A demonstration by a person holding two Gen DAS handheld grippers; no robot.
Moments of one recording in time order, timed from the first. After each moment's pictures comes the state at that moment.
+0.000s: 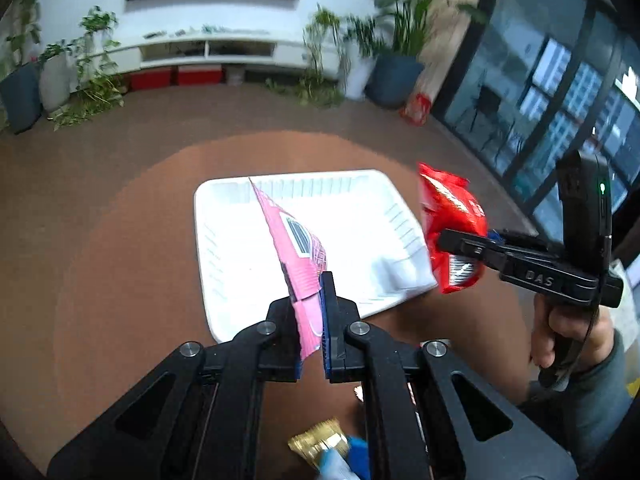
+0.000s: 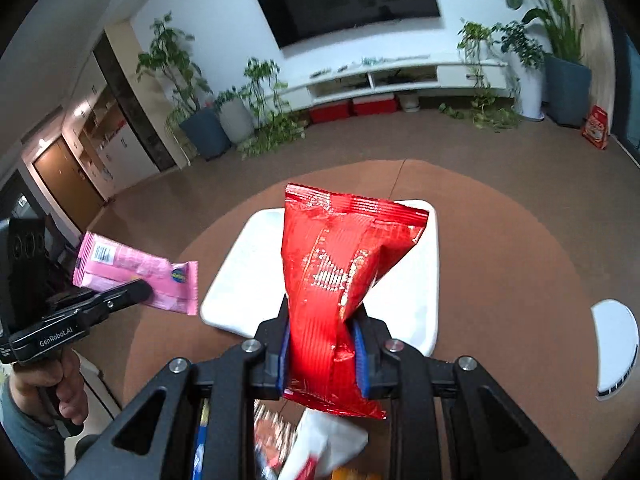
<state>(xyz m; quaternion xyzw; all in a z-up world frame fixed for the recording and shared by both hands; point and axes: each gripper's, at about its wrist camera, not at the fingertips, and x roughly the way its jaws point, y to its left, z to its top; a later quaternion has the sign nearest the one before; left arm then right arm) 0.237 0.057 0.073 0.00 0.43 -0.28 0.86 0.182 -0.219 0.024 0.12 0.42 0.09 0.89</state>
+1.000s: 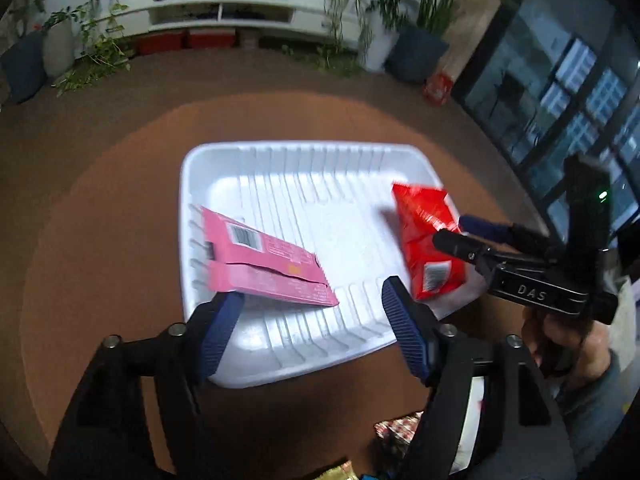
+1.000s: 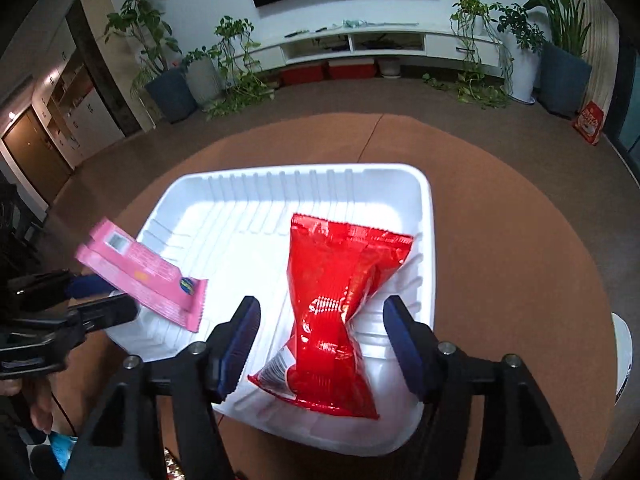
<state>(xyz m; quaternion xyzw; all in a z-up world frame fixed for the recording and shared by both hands) 0.267 0.024 0.033 -0.02 0.48 -0.25 0.84 0.237 -0.238 -0.036 0.09 0.46 0.05 0.88</state>
